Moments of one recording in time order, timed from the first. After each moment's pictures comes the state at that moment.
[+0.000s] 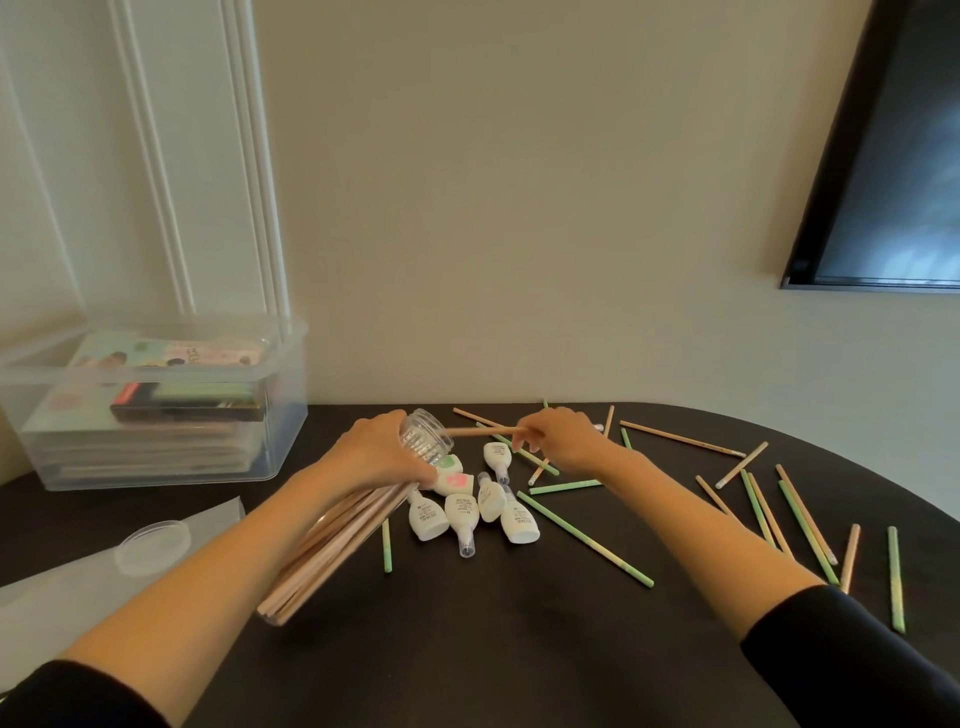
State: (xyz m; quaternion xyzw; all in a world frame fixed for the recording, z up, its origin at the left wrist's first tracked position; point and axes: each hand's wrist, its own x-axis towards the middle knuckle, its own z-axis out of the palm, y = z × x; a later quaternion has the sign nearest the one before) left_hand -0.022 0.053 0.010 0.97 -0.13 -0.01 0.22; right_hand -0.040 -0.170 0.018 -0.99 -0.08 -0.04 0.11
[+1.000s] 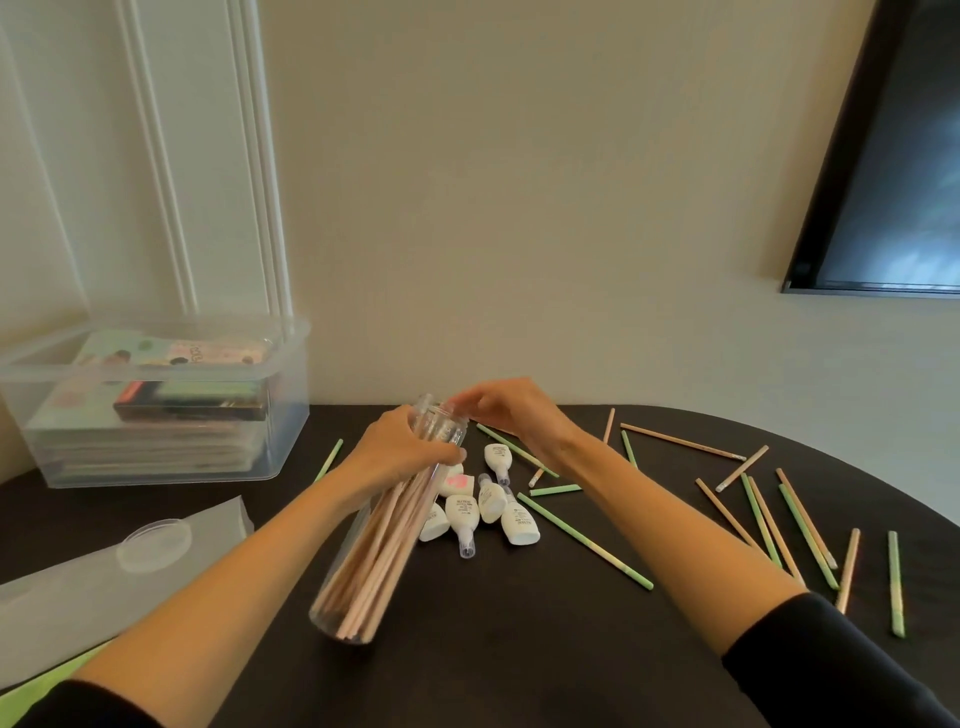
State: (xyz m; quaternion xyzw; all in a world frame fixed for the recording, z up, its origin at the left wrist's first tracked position) left_hand -0.039 0.039 0.011 0.88 -0.12 -0.01 0.46; right_hand -0.064 -0.123 0.044 -0.80 -0.16 -0.01 0.58
